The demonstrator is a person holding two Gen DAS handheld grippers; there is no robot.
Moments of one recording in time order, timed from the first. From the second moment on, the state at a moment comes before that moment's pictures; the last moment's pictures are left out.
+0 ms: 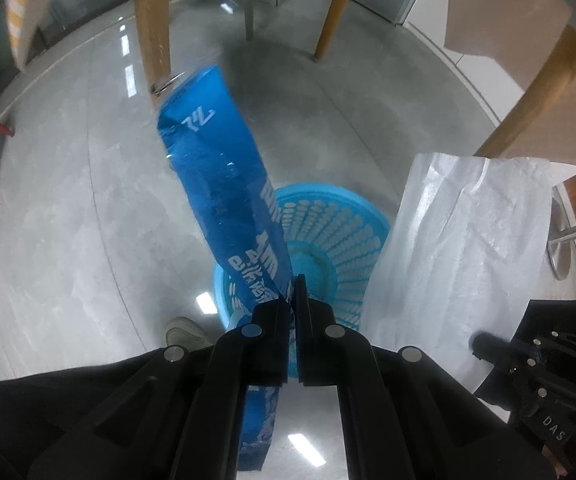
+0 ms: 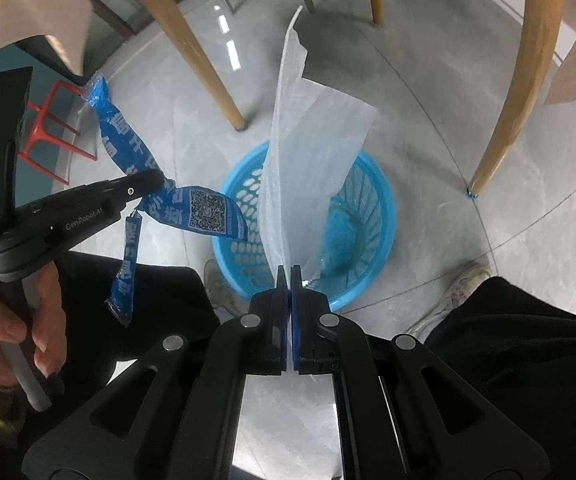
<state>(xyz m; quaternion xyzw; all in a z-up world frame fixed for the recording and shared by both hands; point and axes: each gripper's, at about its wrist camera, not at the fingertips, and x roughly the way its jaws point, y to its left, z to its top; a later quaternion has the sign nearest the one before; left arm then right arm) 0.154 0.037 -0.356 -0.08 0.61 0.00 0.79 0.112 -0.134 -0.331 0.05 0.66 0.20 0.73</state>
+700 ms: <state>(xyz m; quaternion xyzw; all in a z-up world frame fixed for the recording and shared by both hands) 0.187 0.014 -0.418 -0.06 0.68 0.00 0.73 0.149 -0.117 -0.401 0.04 0.72 0.17 0.67</state>
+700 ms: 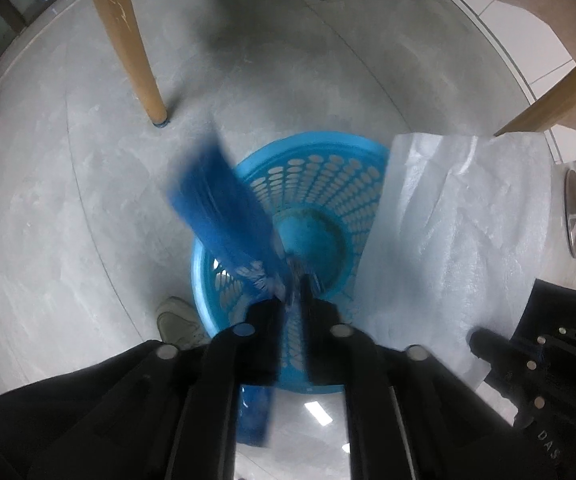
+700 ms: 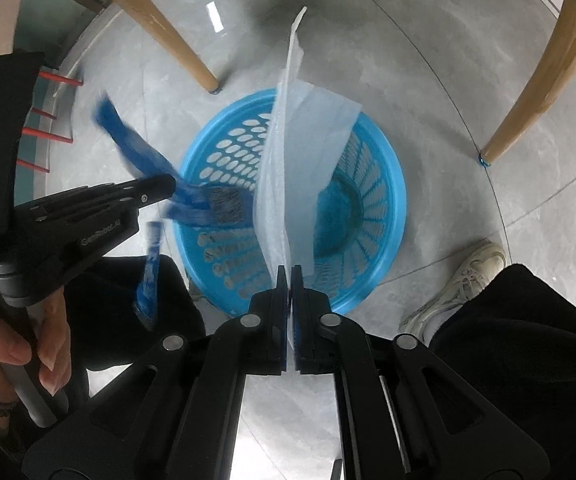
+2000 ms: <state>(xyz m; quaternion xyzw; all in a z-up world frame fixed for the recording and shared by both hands) 0.106 0.013 -0.283 -0.04 0.58 -0.02 0.82 0.105 -0.175 -0.297 0.07 0.63 0.15 0.76</state>
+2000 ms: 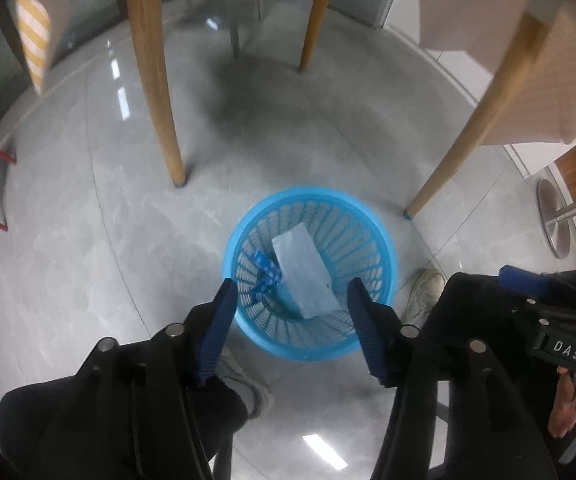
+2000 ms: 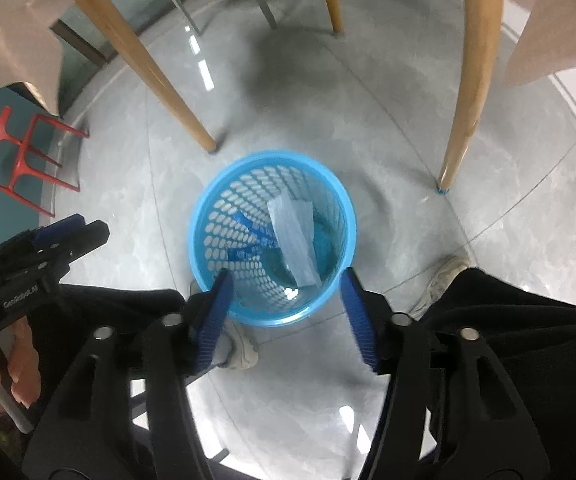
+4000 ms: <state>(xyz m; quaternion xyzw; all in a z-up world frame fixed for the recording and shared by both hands) 0.118 -0.009 -0.001 0.00 0.30 -0.01 0.95 0.152 -0.282 0.017 0.08 0.35 0.12 0.92</state>
